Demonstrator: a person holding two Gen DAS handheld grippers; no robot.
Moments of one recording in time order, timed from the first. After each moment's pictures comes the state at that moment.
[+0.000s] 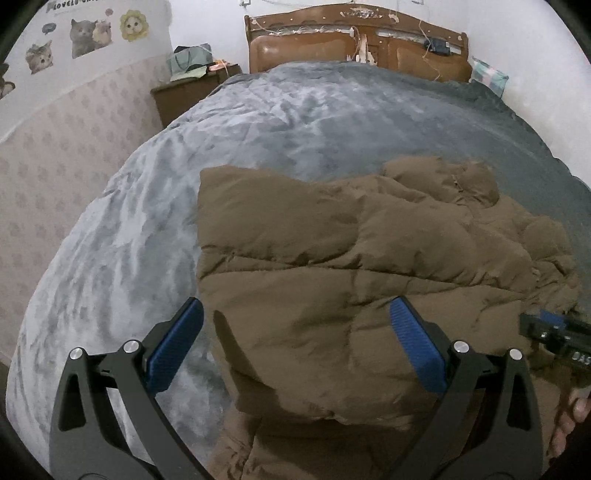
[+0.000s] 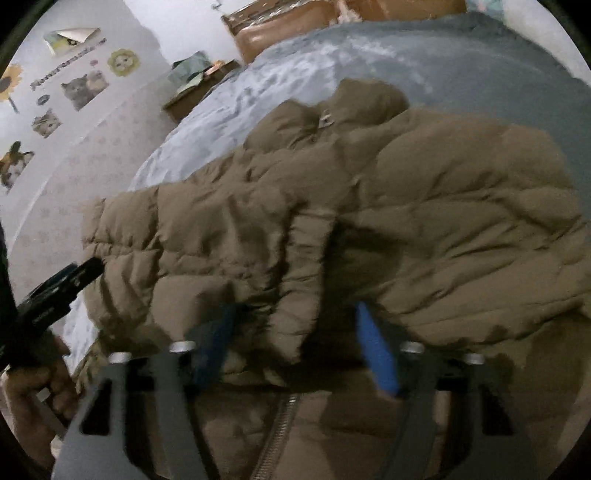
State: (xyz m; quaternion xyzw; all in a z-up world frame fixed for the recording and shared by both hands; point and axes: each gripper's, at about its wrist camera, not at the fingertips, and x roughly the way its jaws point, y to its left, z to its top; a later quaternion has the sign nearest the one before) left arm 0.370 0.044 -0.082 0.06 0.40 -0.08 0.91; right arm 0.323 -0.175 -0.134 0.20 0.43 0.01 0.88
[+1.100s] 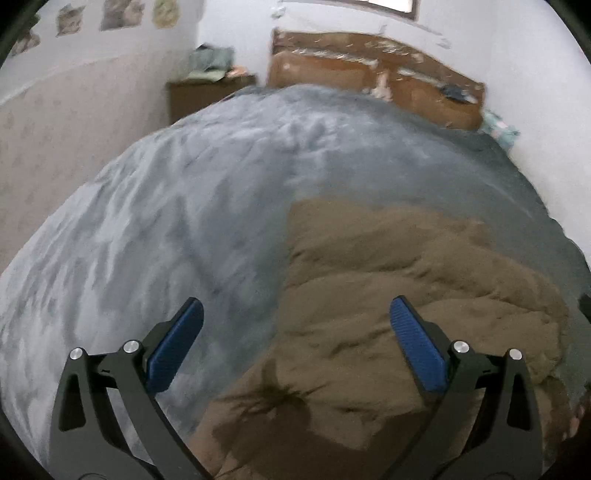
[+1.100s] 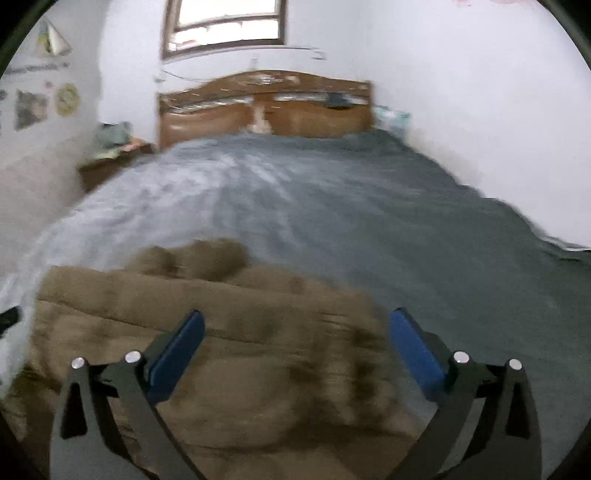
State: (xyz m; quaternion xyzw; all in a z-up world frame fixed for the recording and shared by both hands) left arm 0.405 0.036 -0.086 -0.03 0.36 -0.08 0.93; right arm 0.295 -0.240 -0.040 0.04 0.26 -0.24 0.93
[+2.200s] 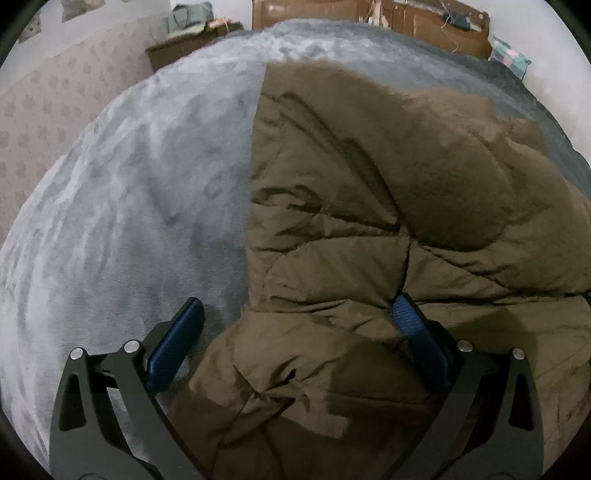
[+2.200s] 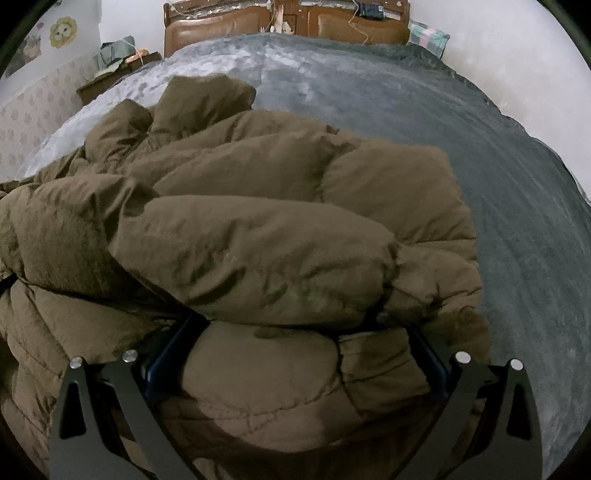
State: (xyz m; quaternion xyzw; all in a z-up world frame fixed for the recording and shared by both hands) left arm 0.441 -0.001 -0.188 0.04 0.45 -0.06 0.89; right arm 0.337 -0.273 -0.161 0.06 0.43 -0.21 0.87
